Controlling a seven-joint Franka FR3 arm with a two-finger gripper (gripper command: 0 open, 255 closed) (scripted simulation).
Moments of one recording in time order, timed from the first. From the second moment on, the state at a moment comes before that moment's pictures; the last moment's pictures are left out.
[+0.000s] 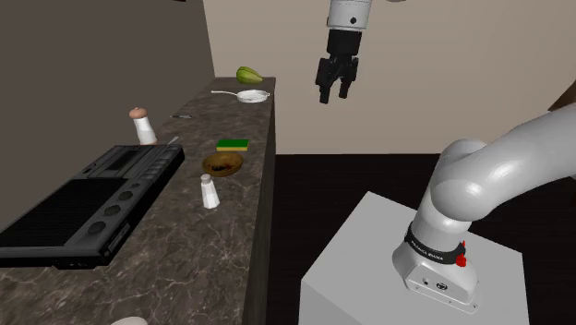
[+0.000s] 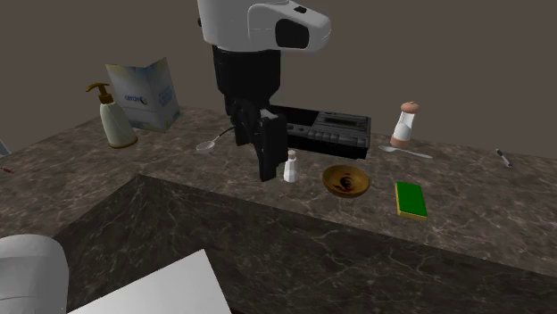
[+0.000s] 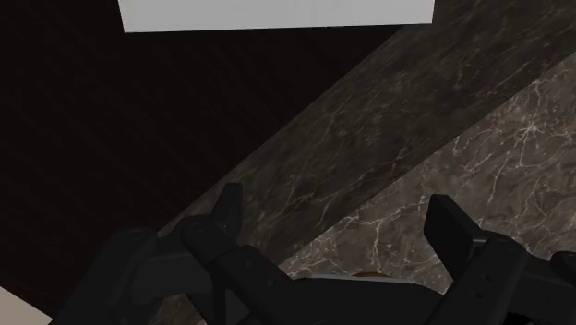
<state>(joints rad) 0.01 -0.74 -0.02 -2.32 0.06 1.61 0.07</state>
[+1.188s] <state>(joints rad) 0.08 -0.28 0.19 -2.19 0.10 1.96 0.29</state>
